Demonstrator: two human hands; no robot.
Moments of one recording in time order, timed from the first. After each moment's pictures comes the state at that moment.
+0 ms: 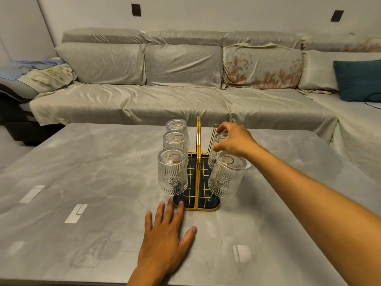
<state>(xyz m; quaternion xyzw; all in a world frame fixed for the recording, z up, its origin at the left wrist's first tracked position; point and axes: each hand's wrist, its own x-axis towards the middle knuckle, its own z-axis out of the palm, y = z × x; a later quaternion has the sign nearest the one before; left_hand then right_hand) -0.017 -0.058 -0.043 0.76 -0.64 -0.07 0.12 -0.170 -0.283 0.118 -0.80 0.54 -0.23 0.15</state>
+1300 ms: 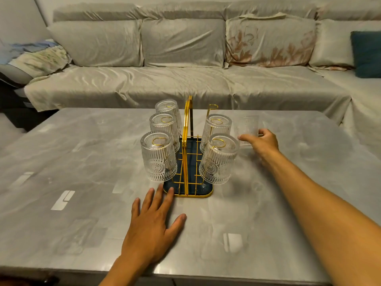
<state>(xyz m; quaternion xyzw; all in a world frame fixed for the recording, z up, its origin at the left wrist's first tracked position) -0.017 -0.060 -0.049 0.76 -0.63 -0.05 0.11 -0.256 -0.328 0.021 -0.52 0.62 -0.44 0.39</state>
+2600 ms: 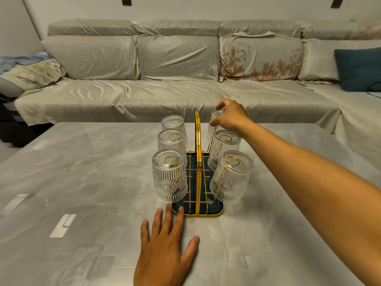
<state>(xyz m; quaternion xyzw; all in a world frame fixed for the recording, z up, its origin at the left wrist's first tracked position) -0.017 -0.068 -0.047 0.77 -0.63 -0.07 0.09 -0.143 -0.343 0.133 -0.74 0.56 -0.31 0.21</state>
